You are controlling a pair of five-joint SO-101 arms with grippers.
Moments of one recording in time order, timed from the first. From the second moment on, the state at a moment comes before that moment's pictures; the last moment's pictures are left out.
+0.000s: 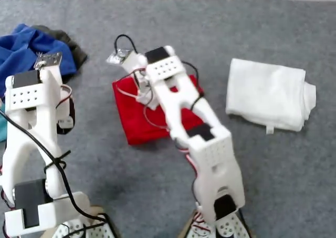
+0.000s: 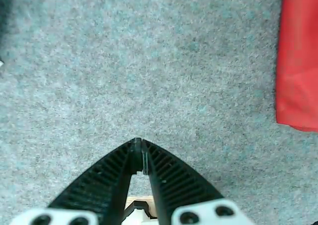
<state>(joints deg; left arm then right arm) -17.6 -11.7 18.2 91.0 -4.9 -25.5 40.7 -30.8 87.3 31.4</state>
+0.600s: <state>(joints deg) -17.6 -11.7 18.2 91.0 -4.9 -3.4 69.6 -90.8 83.6 31.4</state>
